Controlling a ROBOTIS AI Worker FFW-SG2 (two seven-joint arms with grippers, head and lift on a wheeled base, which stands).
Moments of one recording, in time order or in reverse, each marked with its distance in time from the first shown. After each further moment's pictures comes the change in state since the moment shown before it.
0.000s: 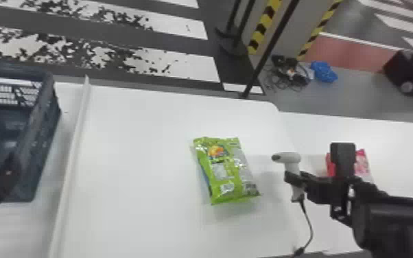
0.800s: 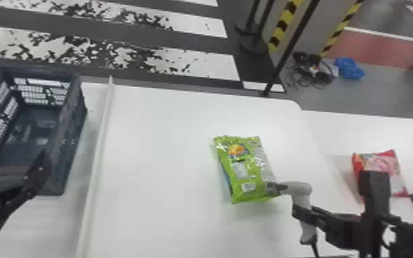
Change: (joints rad) left arm -0.001 -0.014 0.002 0.019 0.004 -0.024 -0.002; right arm 0.251 0.163 -0.041 -0.454 -0.089 0.321 0.014
